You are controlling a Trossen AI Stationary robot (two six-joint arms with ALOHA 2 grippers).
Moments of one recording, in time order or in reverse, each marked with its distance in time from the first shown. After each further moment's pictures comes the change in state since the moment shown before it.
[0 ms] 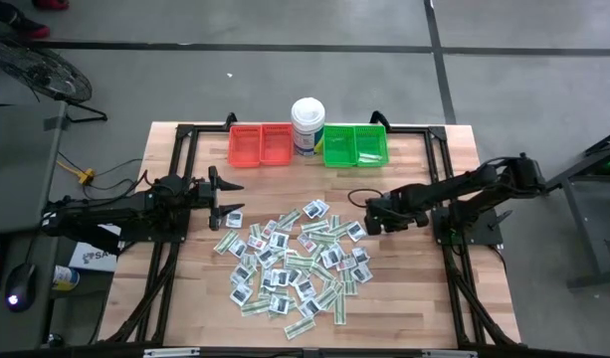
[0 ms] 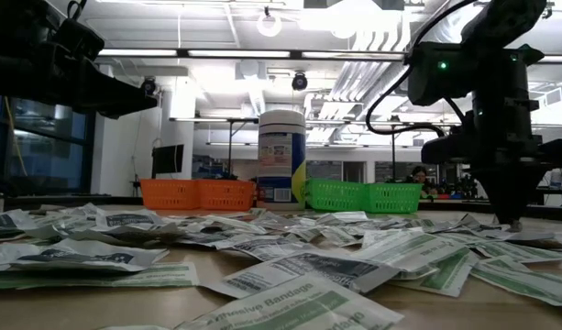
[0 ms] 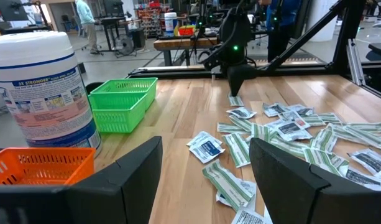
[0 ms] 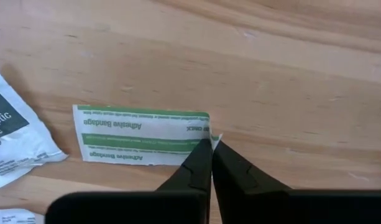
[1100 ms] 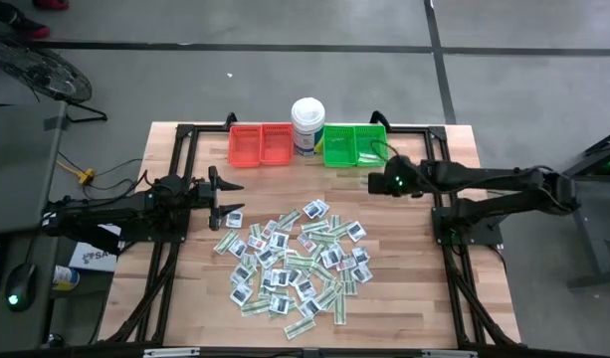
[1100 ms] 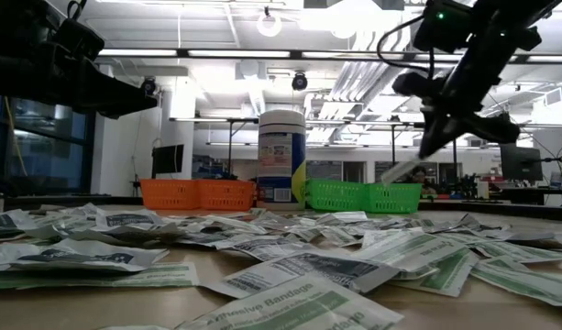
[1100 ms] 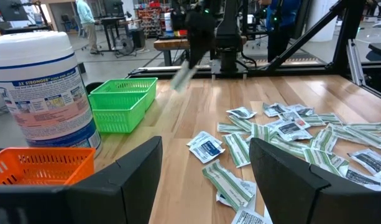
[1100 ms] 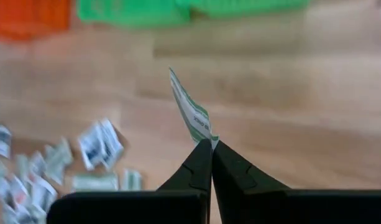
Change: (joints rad) left arm 0.000 0.000 0.000 0.000 0.000 0.000; right arm -0.295 -0.394 0.002 0.168 0.199 -0.200
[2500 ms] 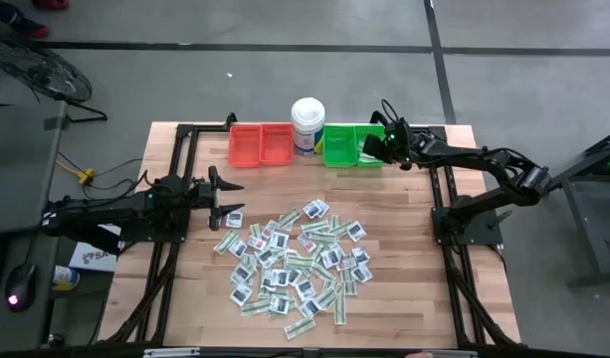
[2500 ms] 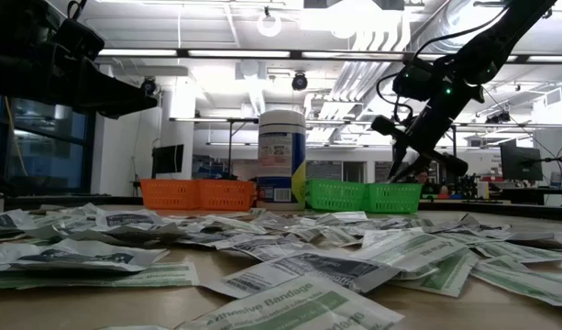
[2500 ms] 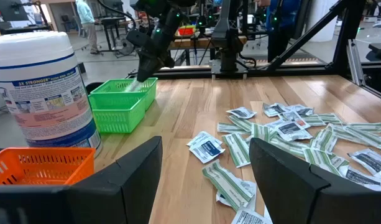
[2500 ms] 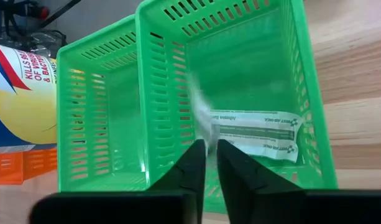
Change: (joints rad) left arm 0.000 0.000 0.000 0.000 0.000 0.000; right arm -0.458 0.319 0.002 0.441 -0.143 -0.177
